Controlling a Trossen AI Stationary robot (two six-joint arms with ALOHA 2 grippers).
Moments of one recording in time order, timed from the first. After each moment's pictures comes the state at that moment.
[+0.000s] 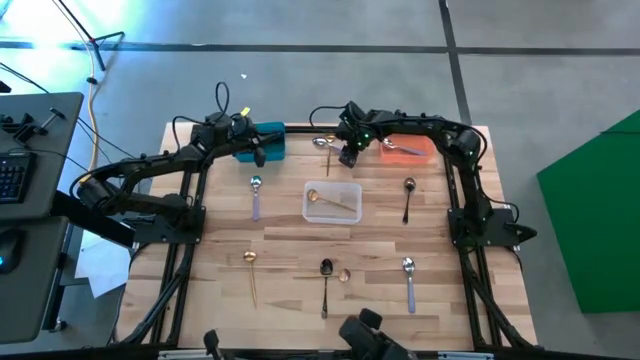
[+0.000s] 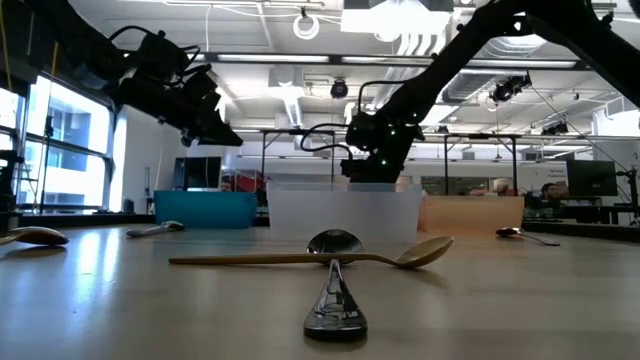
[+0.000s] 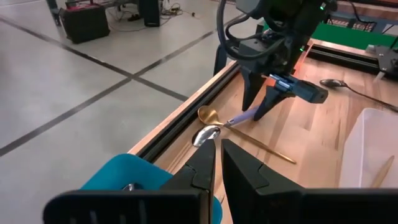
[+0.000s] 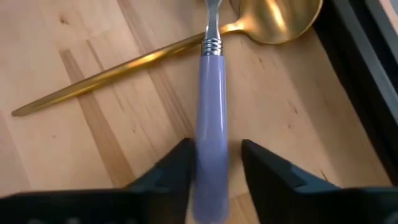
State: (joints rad) left arm 0.86 1.24 0.49 0.42 0.31 0.06; right arm -0.66 2.13 1.46 -0.49 -0.15 -0.23
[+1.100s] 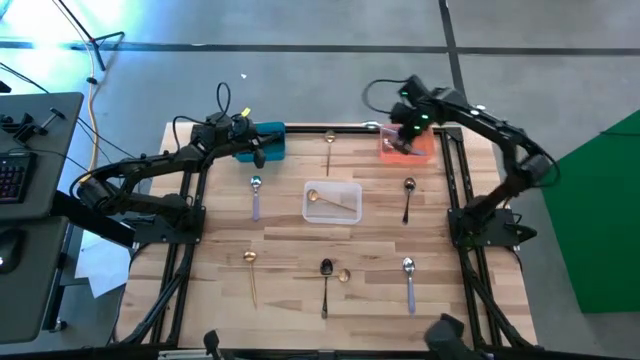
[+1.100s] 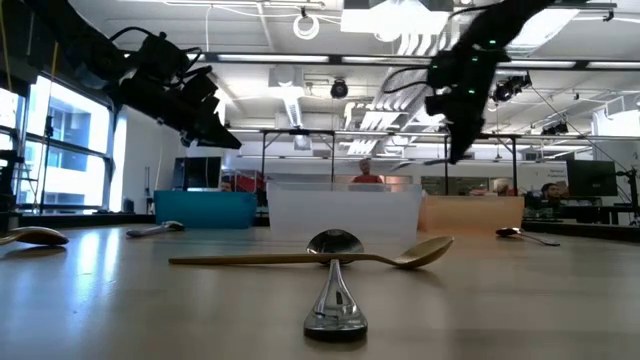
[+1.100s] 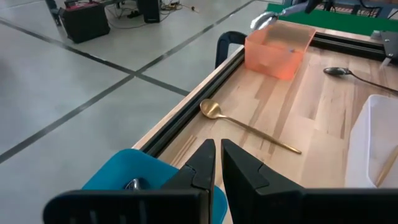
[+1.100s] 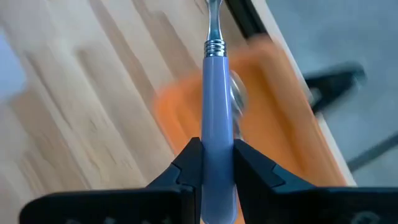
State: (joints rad) left arm 0.86 1.24 0.49 0.39 0.30 0.11; right arm -0.91 1.53 1.24 -0.93 -0.08 -0.42
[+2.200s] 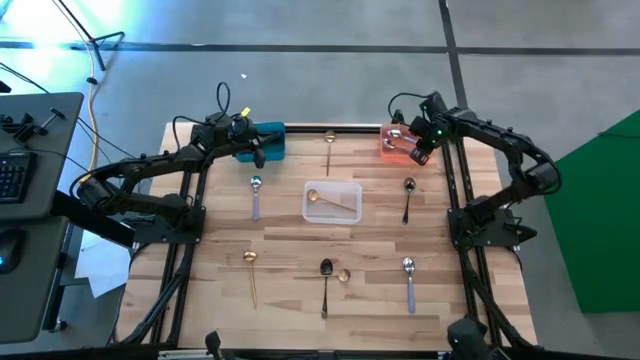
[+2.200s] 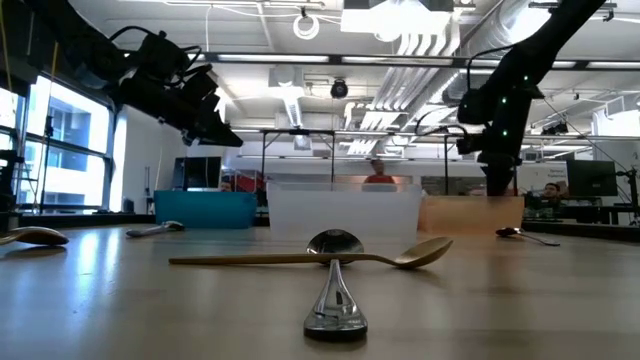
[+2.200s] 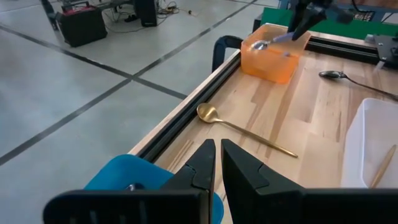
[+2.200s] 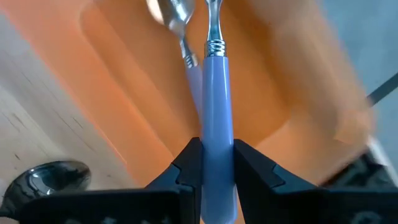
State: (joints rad) left arm 0.86 1.24 0.49 0.41 0.32 0.11; right arm -1.10 1.48 0.90 -0.67 -0.01 -0.51
